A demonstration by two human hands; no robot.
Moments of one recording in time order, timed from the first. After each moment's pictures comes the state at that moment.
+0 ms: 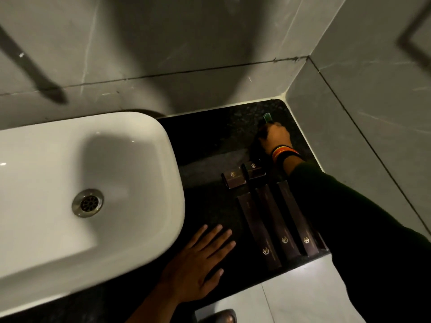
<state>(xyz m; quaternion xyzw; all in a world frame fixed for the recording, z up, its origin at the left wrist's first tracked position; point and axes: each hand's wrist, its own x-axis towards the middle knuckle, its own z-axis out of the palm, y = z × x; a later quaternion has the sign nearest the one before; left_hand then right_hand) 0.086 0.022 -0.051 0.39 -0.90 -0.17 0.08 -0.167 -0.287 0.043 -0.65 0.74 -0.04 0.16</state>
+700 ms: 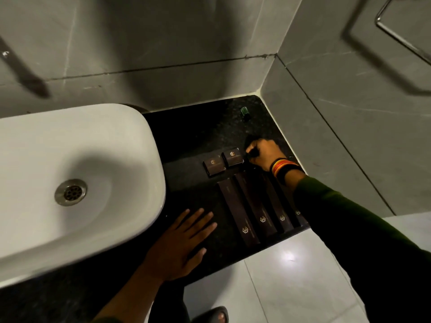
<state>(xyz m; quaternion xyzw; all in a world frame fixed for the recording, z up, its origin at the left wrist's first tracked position) 0.088 0.024 -0.053 0.38 -0.90 -0.16 0.11 -0.214 -0.200 0.051 -0.69 0.69 0.00 0.22</state>
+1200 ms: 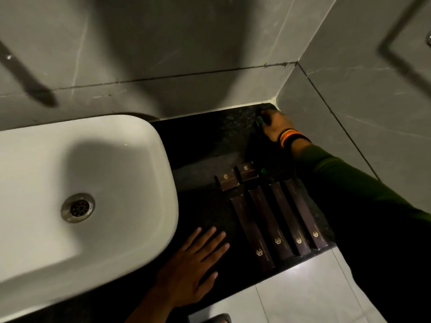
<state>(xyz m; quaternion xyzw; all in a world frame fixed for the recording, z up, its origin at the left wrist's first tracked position) 0.085 0.022 -0.048 0.39 -0.90 -0.16 0.09 -0.193 -0.321 0.072 -0.67 0.72 -0.06 0.18</state>
